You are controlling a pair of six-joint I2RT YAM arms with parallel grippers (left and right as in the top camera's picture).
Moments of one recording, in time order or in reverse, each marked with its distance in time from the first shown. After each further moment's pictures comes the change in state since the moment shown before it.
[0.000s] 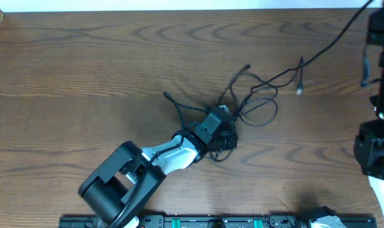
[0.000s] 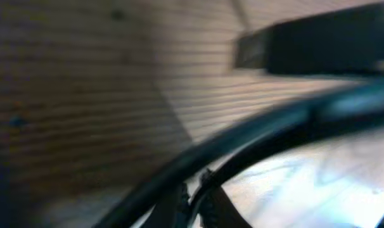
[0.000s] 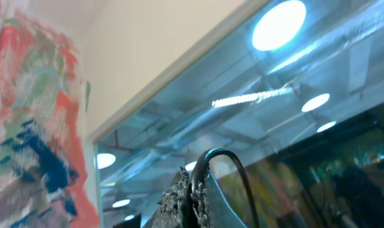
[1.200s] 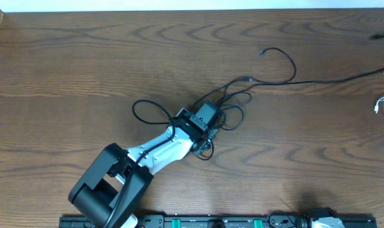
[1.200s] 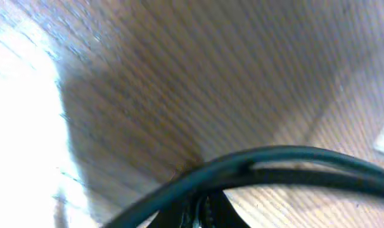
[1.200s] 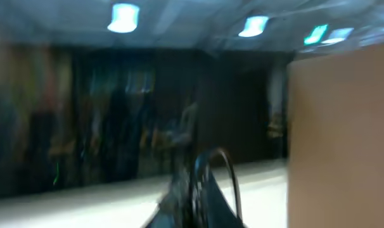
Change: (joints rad) left arm 0.079 -0.053 0.086 -0.446 -0.272 -0.585; right arm -0.144 -0.029 0.145 -0.825 0.380 -0.634
